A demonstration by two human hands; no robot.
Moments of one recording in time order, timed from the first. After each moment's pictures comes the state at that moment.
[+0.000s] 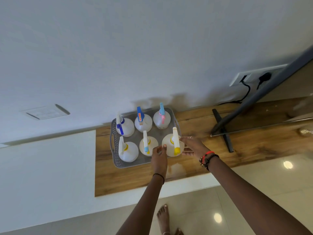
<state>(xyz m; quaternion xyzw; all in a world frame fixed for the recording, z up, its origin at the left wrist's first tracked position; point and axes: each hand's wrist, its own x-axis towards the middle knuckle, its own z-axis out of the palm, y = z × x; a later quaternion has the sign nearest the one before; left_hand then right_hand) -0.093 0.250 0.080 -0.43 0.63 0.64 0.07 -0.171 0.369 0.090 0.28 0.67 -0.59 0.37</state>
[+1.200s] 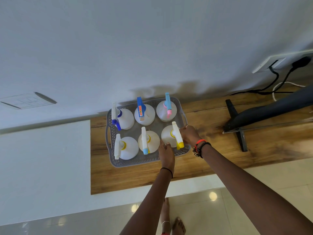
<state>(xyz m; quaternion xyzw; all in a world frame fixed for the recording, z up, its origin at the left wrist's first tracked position) -0.132 0.257 0.013 -0.47 0.59 0.65 0.10 -0.229 0.324 0.017 0.23 0.80 -0.41 0.36</state>
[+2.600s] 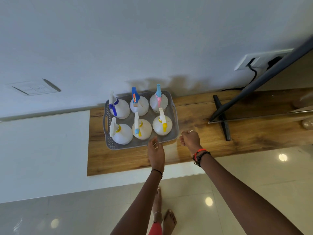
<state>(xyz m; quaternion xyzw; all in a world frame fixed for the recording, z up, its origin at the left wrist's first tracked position) -0.061 0.277 0.040 -0.44 0.63 0.63 0.00 -0.150 0.382 0.032 0.30 0.76 -0.52 0.25</state>
